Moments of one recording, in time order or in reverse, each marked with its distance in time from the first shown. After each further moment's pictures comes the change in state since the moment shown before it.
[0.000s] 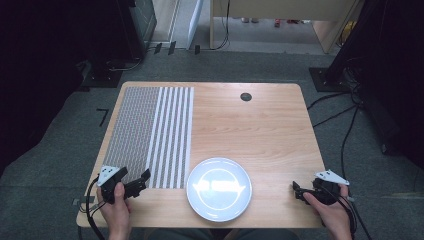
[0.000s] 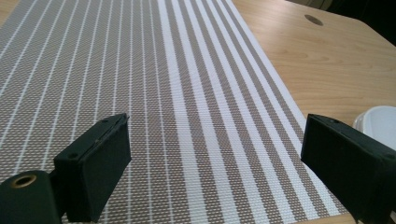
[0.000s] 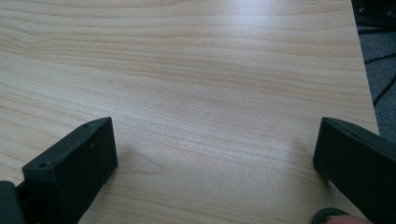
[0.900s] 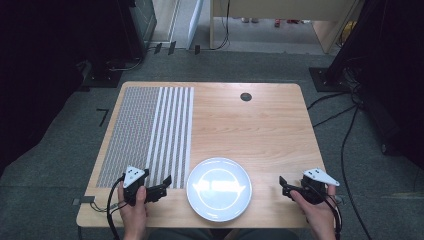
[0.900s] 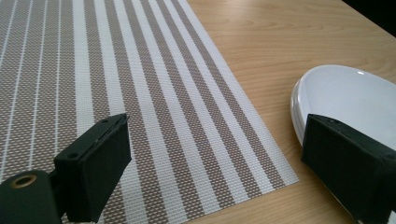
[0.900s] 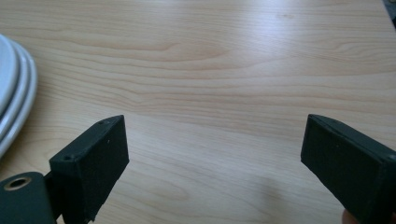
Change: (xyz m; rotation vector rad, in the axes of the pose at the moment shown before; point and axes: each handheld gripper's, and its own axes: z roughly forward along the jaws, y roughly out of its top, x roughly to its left) left arm -0.047 -0.012 0.017 0.073 -0.114 0.115; right arm 0.048 0.019 -0.013 -0.114 0.079 0.019
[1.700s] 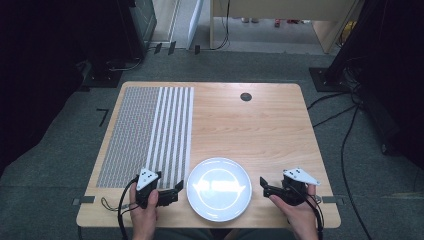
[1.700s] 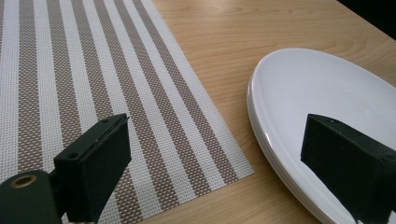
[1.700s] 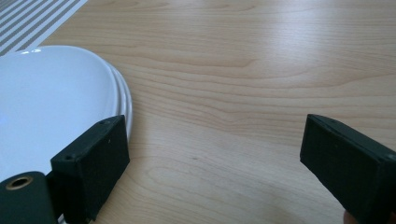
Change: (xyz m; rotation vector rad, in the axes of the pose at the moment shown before) left arm -0.028 -0.004 0.010 0.034 -0.064 0.046; right arm 0.054 0.009 0.004 -0.015 0.099 0.007
